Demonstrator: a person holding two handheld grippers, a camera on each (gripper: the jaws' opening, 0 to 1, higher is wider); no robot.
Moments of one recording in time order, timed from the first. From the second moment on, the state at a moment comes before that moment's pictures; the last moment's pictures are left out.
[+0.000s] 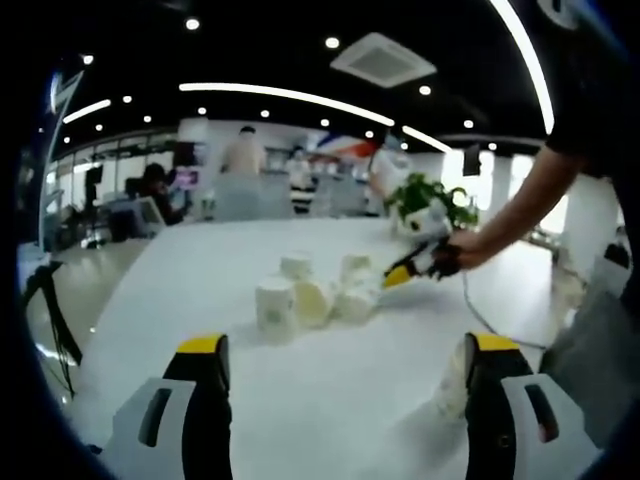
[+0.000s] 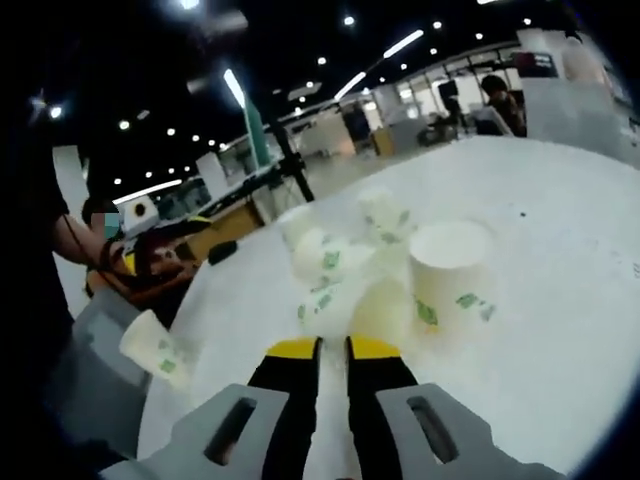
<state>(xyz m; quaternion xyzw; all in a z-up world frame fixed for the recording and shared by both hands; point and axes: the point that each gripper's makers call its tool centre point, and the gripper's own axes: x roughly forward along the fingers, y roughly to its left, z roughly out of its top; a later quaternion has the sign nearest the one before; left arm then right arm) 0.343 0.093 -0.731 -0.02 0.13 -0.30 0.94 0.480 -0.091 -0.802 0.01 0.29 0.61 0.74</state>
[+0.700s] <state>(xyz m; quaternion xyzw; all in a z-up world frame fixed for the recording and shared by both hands) 0.331 0.091 -0.729 -0.02 0.13 -0.30 0.95 0.457 -0.097 -0.790 0.01 0.27 0.63 0.73</state>
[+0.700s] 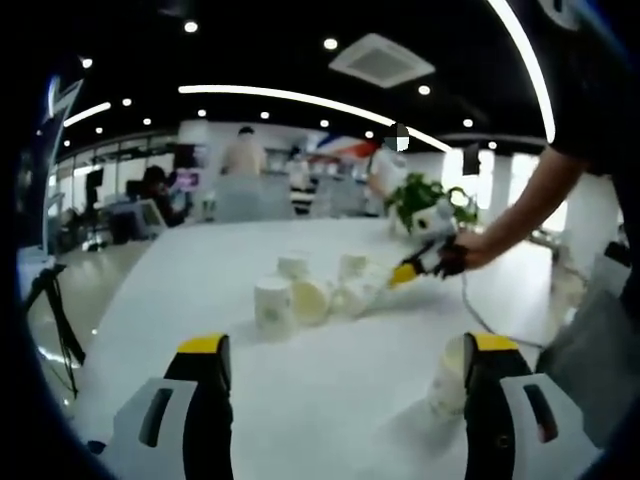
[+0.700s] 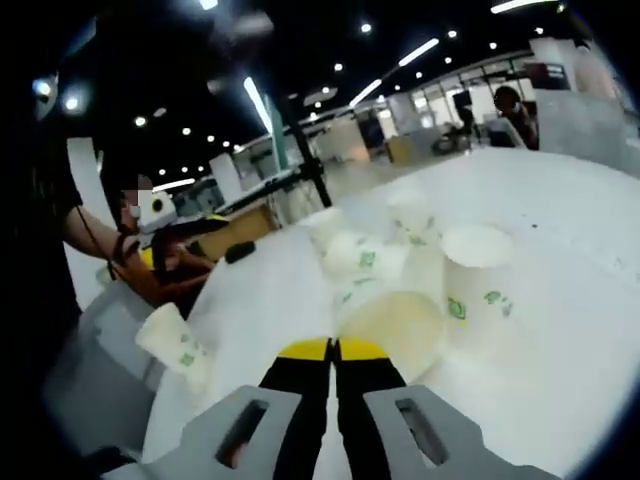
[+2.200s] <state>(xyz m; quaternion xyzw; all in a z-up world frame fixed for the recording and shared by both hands) 0.315 0.069 -0.710 0.00 0.11 -0.37 0.92 0.405 -0.128 -0.661 -0.09 0.21 0.62 0.75</state>
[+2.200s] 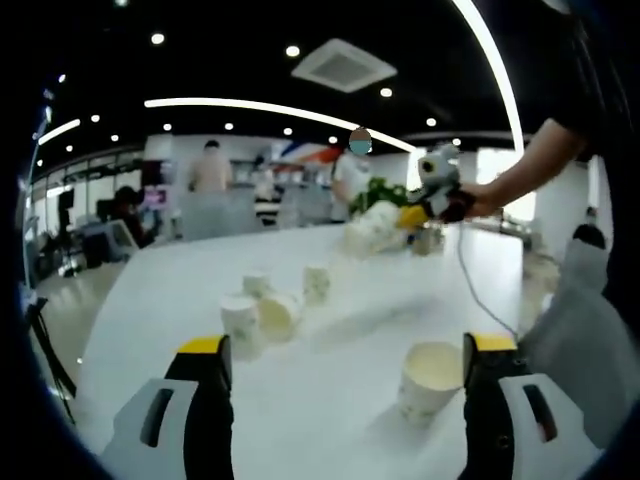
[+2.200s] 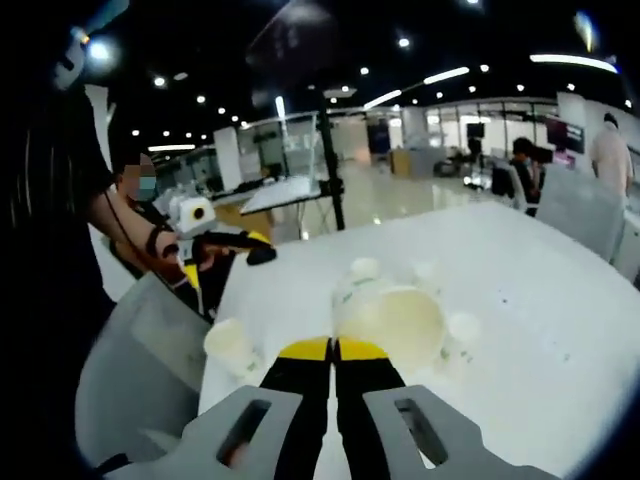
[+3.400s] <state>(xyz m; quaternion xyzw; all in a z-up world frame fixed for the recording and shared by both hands) 0.306 0.076 -0.717 0.01 0.11 -0.38 0.92 0.328 -0.091 -0.559 -0.30 0.19 0.71 0.60</state>
